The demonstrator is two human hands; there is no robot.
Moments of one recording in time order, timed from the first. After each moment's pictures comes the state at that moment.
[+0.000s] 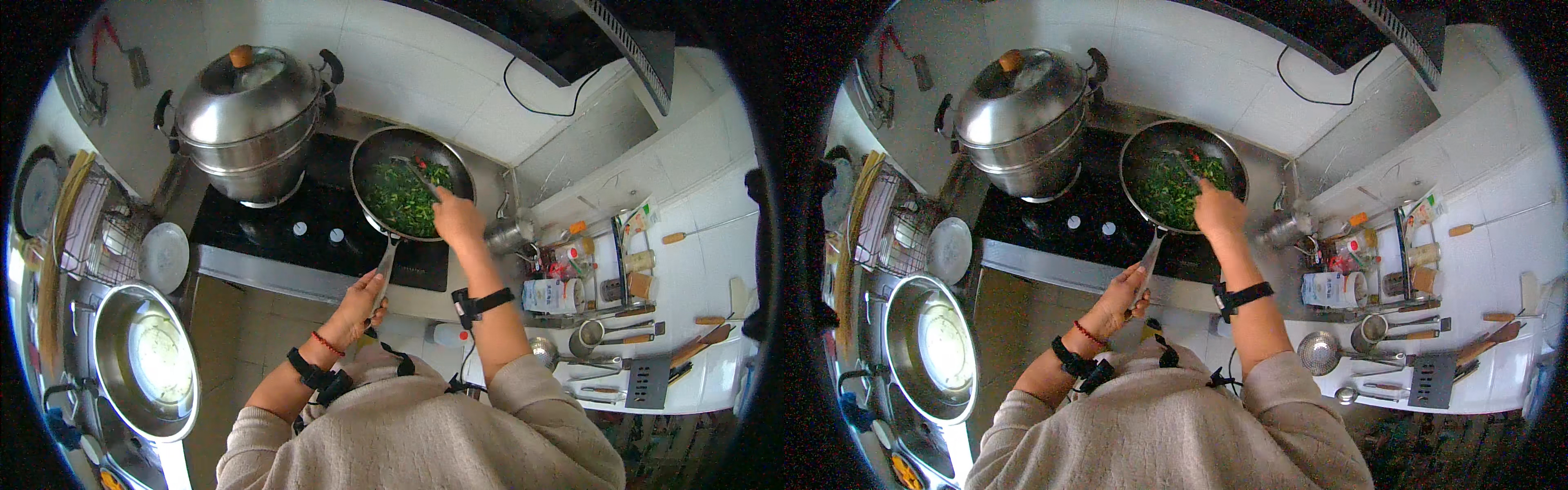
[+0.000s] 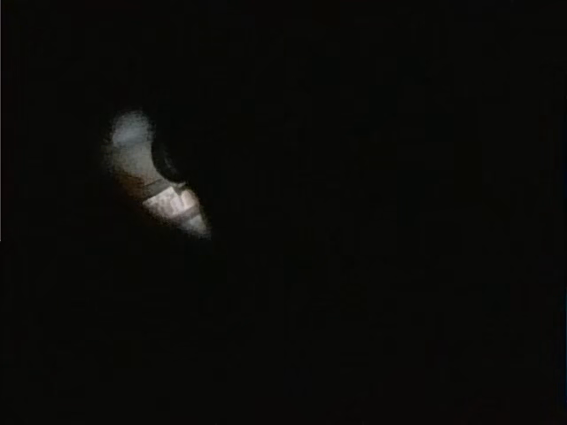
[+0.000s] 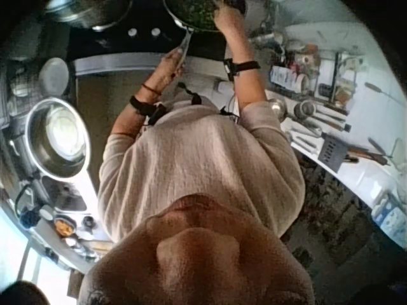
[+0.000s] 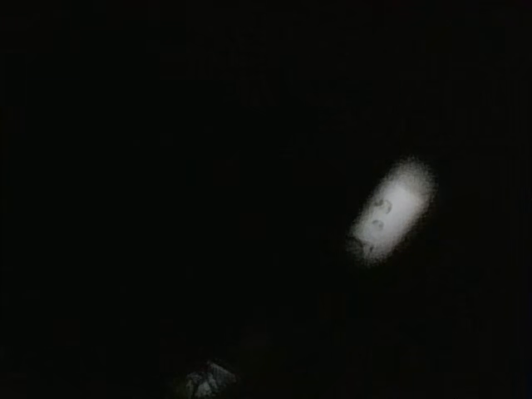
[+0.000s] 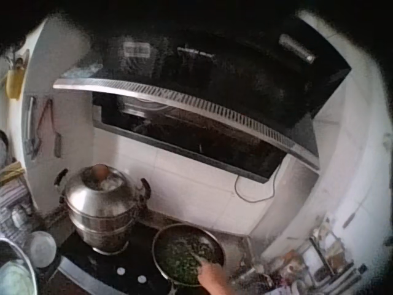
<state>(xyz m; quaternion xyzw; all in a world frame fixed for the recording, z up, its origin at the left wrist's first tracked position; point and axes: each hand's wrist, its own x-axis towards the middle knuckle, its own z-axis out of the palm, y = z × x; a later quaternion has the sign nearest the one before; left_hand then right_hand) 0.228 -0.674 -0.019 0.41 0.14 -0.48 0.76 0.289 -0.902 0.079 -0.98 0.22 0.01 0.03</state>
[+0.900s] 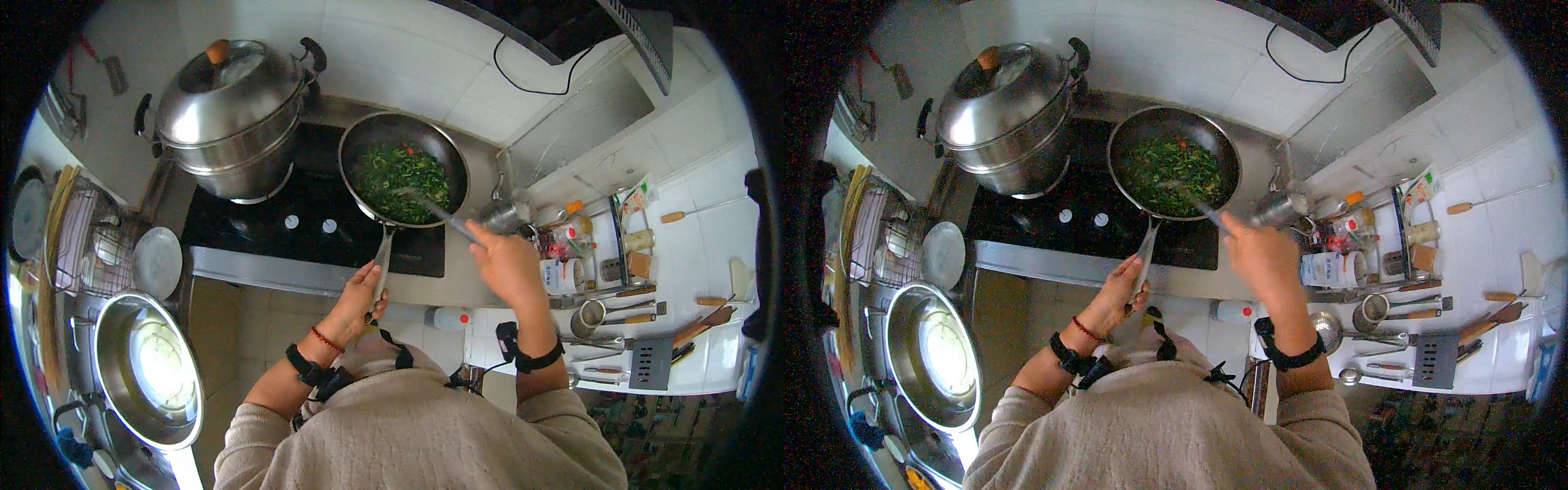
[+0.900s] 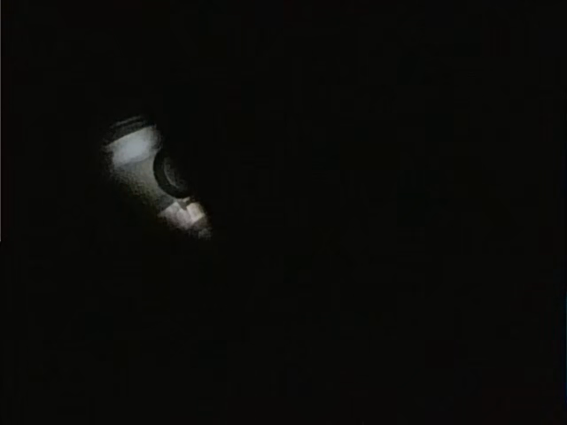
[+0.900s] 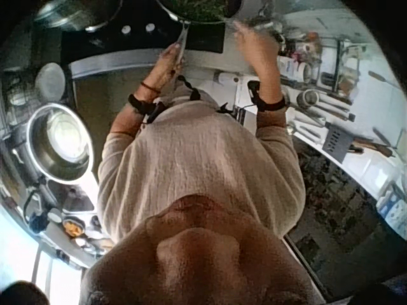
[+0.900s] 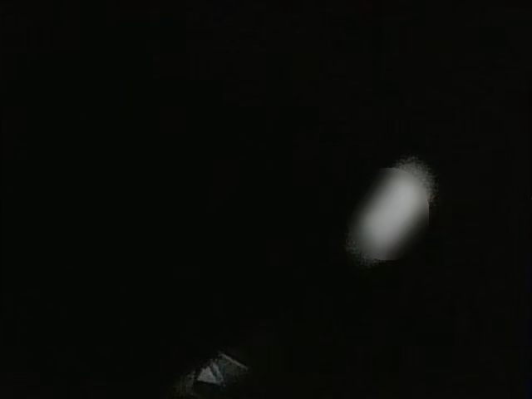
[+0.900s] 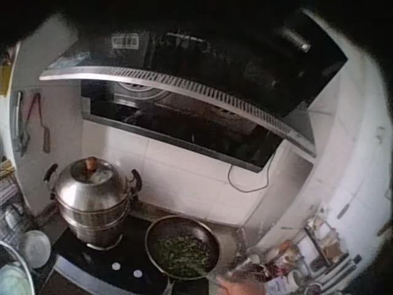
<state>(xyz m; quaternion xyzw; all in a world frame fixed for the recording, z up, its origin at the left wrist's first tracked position) 0.224 -0.682 -0.020 0.38 0.16 -0.49 0.76 0.163 -0.901 0.150 -0.99 0.13 0.01 0.00</state>
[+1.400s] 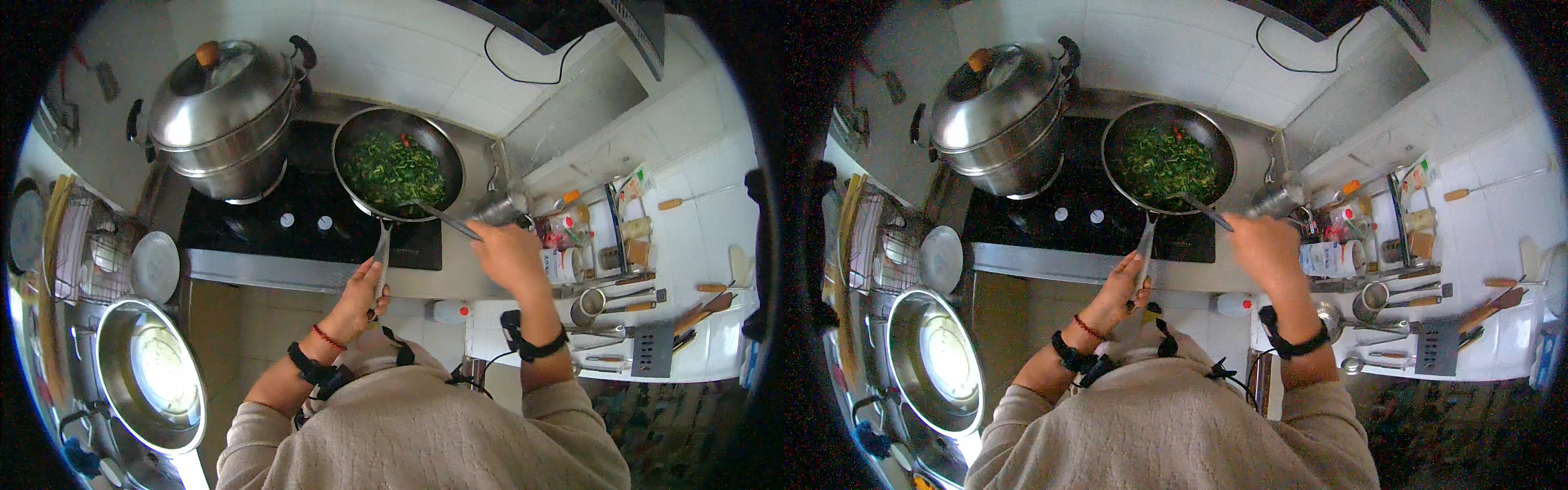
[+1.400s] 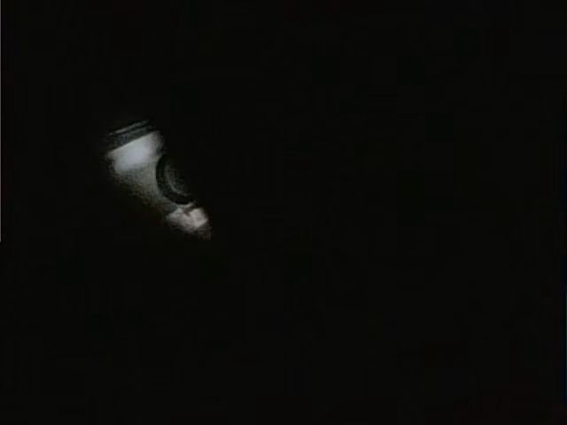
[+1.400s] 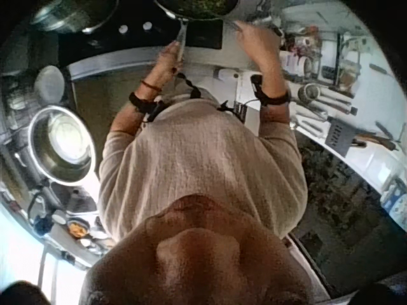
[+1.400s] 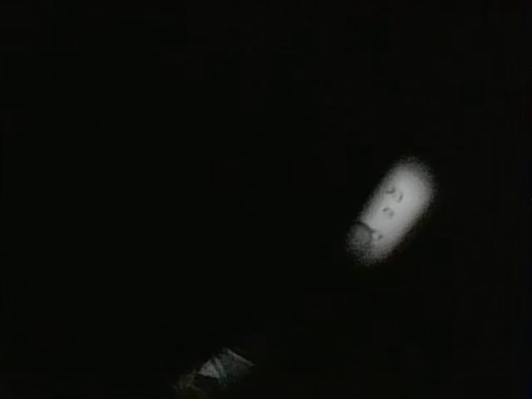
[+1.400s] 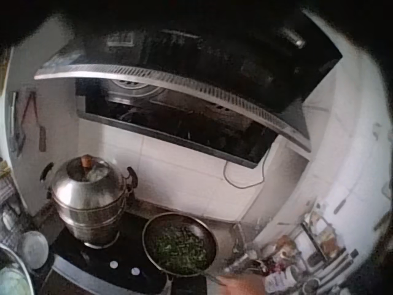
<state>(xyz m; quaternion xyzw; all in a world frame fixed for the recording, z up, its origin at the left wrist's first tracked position) 0.221 -0.686 -0.019 0.36 0.17 -0.50 0.77 0.167 -0.888 0.181 -0.99 0.12 0.03 -0.04</state>
